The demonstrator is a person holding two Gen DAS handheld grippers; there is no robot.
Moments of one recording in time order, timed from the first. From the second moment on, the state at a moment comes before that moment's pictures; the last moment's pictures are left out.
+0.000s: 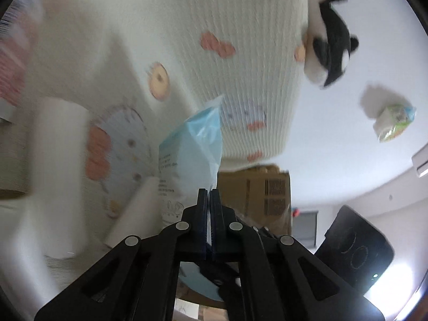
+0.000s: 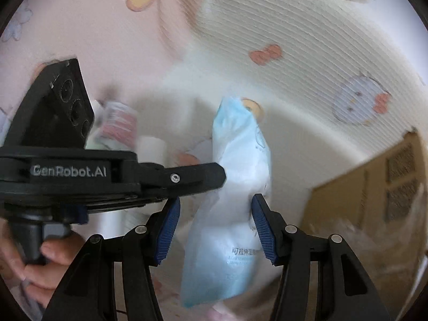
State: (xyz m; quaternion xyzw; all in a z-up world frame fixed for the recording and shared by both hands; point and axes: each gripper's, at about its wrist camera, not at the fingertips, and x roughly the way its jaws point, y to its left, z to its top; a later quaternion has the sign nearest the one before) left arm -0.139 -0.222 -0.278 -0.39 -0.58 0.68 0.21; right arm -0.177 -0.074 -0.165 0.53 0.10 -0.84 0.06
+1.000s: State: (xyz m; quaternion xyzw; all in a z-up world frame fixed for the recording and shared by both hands) left arm -0.102 -0.231 -0.206 -0.38 -0.34 0.86 0.00; right arm -0.182 -0.038 -0.196 0.56 -0.12 -0.82 0.11
